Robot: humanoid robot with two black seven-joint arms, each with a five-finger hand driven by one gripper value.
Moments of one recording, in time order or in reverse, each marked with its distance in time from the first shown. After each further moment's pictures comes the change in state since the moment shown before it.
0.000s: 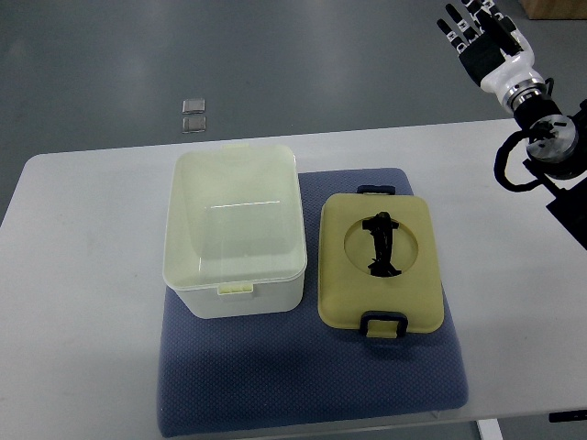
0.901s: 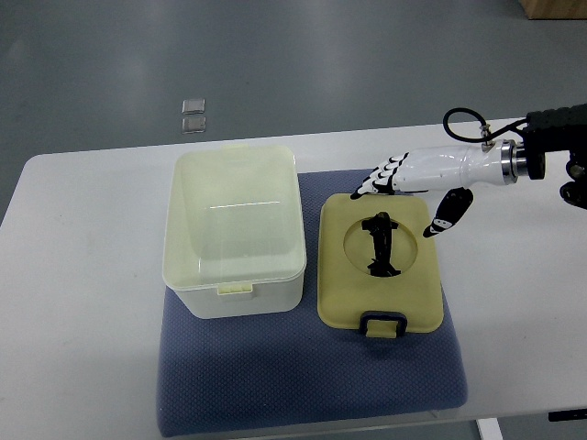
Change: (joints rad) left arm 0.000 0.000 -0.001 0.010 0.000 0.000 -0.001; right arm 0.400 -0.425 -0.960 0.493 -1.746 -0.150 0.363
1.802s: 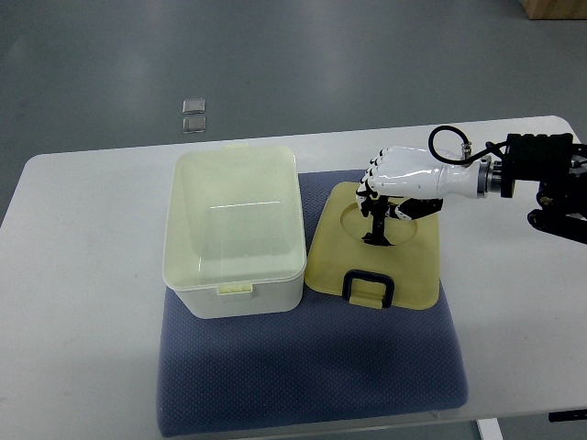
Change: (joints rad) left arm 0.000 0.000 0.000 -0.005 0.000 0.000 0.001; right arm -0.089 0.125 -0.101 -0.069 -0.112 -0.402 -0.020
